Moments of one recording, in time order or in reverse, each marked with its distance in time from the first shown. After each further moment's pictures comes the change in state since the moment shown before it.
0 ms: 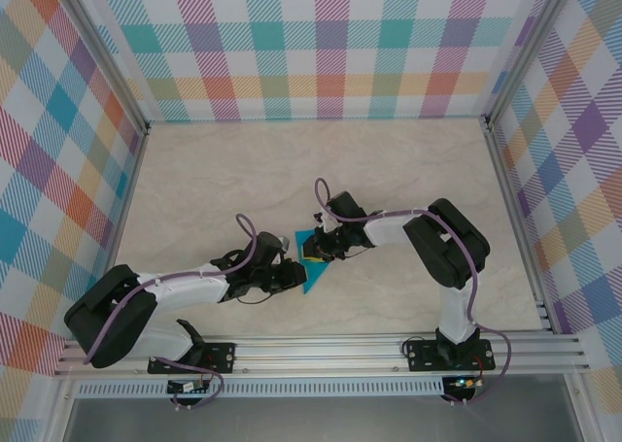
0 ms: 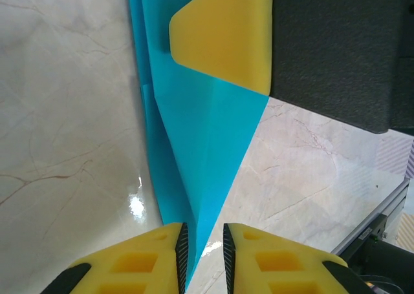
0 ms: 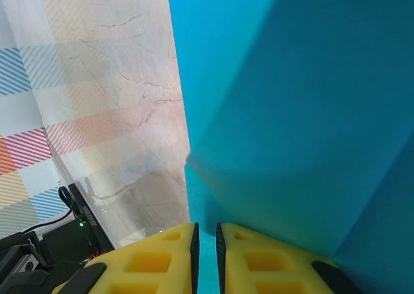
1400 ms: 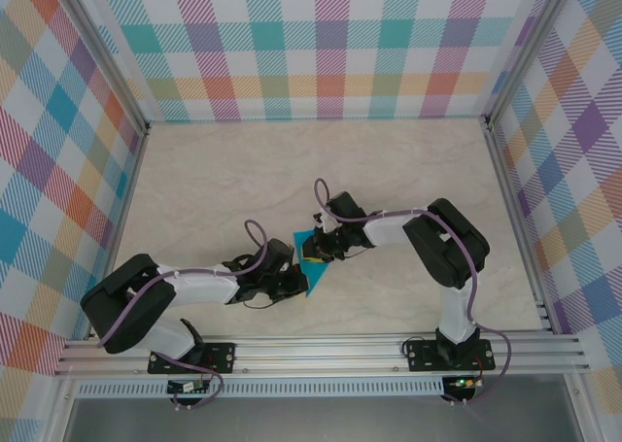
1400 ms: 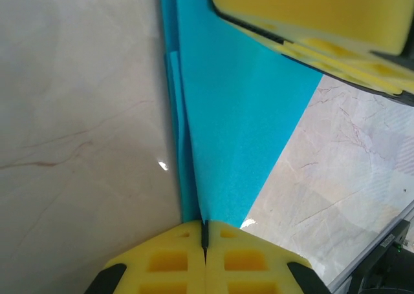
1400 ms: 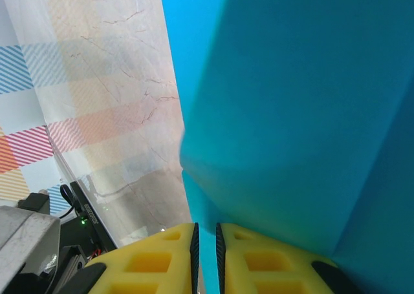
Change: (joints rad) left arm -0.064 0.094 -0.010 0.046 -0.033 -0.076; right arm 0.000 0.004 0.000 0.002 -0.010 0.000
